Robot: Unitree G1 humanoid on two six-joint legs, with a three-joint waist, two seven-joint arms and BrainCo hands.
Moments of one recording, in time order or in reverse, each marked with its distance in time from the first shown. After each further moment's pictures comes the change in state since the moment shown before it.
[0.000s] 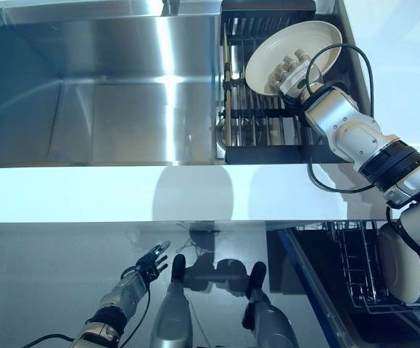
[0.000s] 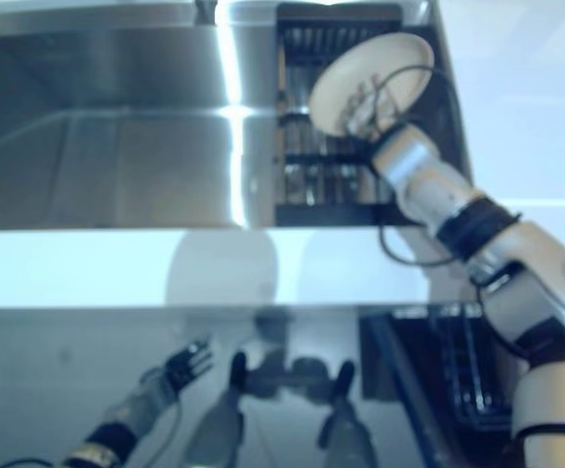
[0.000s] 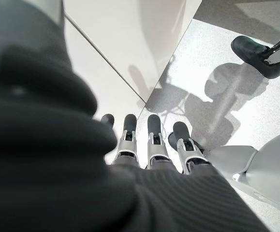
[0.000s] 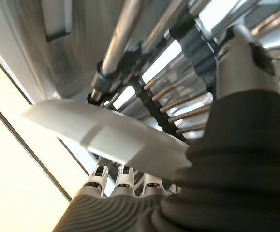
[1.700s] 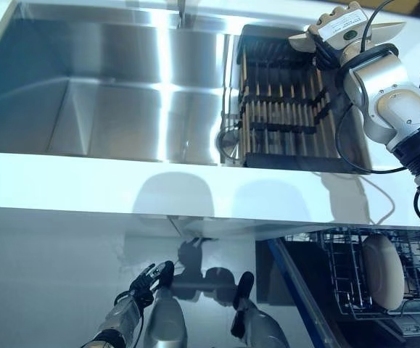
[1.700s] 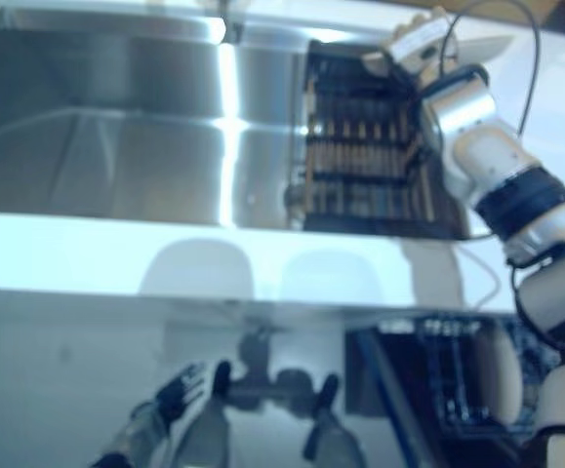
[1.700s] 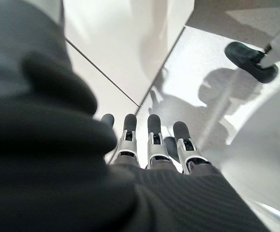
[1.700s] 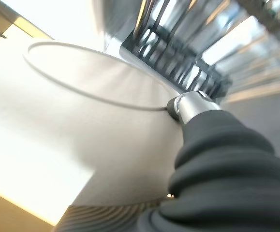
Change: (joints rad) left arm 0.088 -0.032 0.004 0.218 0.075 -0.243 -0.131; right arm -0.103 -0.120 -0.025 -0.027 0.523 0.095 -0.256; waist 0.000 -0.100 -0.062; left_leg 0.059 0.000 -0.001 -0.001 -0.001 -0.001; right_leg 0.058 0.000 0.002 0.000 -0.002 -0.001
